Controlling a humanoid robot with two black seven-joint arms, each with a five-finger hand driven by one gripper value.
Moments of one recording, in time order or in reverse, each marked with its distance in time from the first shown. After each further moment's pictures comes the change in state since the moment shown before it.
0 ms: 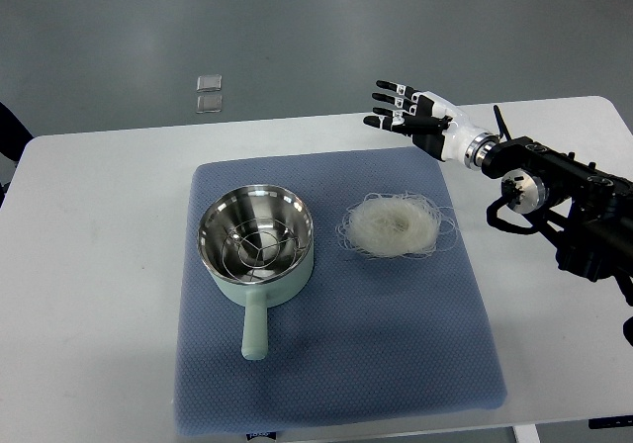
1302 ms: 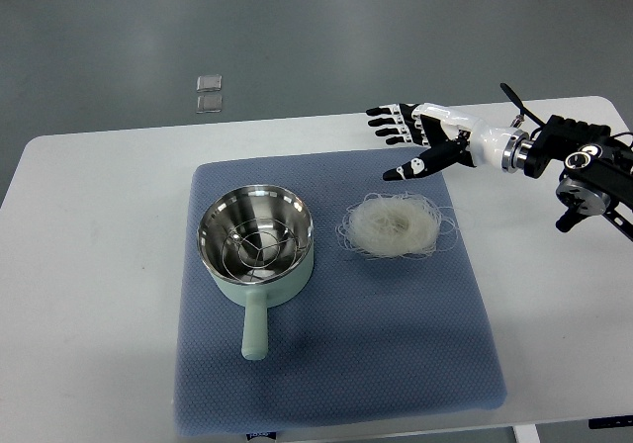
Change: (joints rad) left arm -0.014 0.000 0.002 0.003 0.000 0.000 0.003; right arm -0.048 -0.259 -0.012 0.318 -0.557 0.146 0.092
